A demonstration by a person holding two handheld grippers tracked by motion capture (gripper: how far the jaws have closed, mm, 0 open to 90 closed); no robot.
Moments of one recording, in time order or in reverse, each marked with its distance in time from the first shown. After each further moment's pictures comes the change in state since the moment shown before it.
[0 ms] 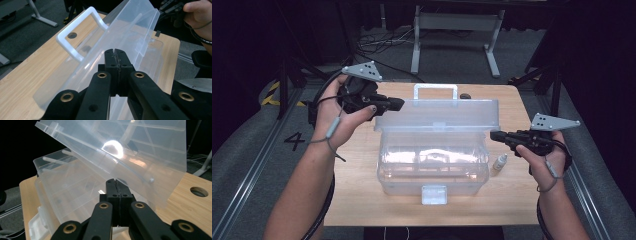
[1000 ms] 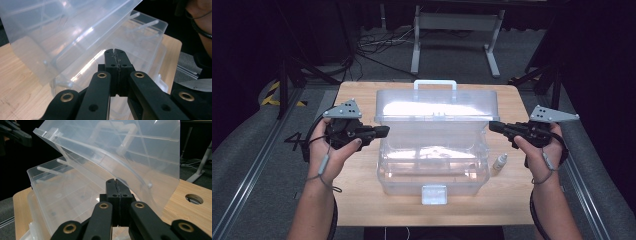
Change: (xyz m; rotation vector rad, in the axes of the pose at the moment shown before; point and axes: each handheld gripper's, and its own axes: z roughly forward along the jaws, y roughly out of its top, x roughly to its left) left arm -0.003 -0.089 0.015 -0.064 0.024 -0.117; right arm -0.009 0.010 0.008 -0.058 -0.028 0.025
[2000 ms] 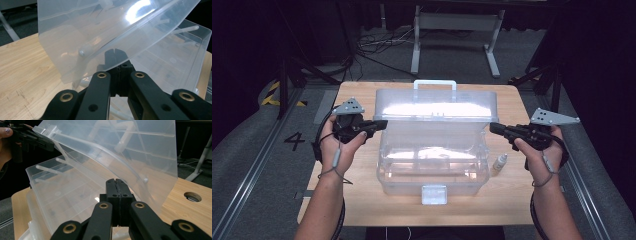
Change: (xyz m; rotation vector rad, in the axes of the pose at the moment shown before) left arm 0.028 -0.015 0.026 -0.051 0.113 -0.081; right arm 0.002 -0.006 -0.003 -0.004 -0.013 0.006
